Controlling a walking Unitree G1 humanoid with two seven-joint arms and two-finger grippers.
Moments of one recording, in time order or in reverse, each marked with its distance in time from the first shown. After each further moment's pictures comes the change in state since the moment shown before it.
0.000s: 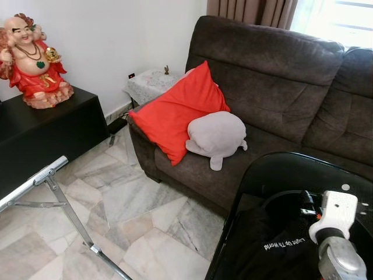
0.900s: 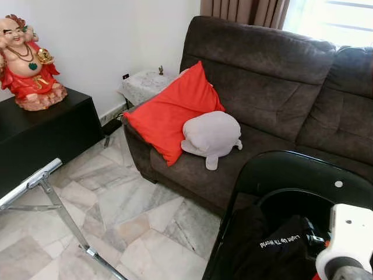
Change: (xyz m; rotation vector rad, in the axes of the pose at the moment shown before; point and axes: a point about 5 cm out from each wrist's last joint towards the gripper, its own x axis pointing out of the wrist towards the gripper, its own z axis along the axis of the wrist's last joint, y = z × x) left arm 0.000 0.002 0.000 0.017 0.015 -0.011; right arm -0.113 0.028 0.050 -0.039 0.378 -0.061
